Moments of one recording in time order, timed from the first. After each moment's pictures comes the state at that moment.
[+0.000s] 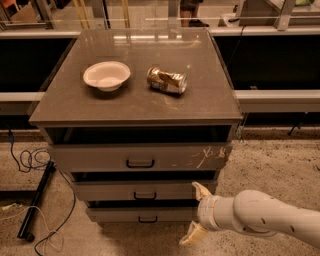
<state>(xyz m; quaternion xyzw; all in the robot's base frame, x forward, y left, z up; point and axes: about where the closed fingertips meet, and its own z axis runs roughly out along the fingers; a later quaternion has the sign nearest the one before) 0.425 -0.090 0.534 -0.58 0.73 0.12 0.34</state>
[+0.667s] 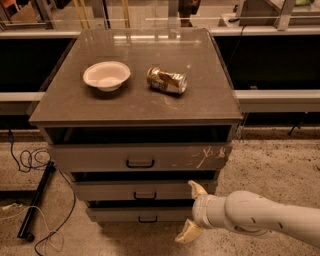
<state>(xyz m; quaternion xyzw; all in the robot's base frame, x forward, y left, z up) 0.437 -0.083 0.520 -0.58 0.73 0.10 0.34</state>
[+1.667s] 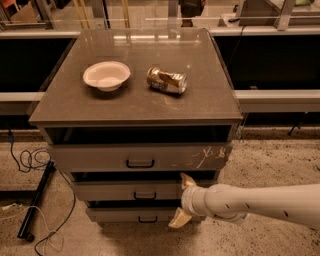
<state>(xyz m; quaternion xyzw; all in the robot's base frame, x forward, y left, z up) 0.504 -0.063 0.464 -0.60 0.72 0.05 0.35</state>
